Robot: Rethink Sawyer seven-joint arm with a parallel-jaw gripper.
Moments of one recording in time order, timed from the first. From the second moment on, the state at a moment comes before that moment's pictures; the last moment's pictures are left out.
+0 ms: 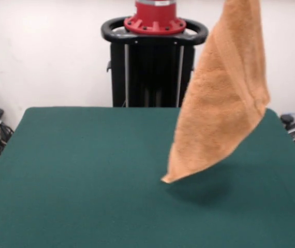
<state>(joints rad) -0.10 -1.28 0.03 1.85 -0.01 0.95 2.01</state>
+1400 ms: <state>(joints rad) 0.08 -1.13 0.05 1.55 -0.01 1.12 2.01</state>
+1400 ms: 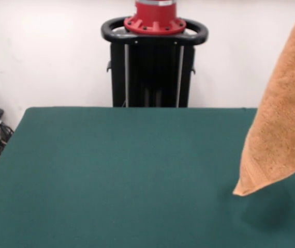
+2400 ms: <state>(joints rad) 0.07 -1.08 0.05 1.64 0.00 0.90 2.01</state>
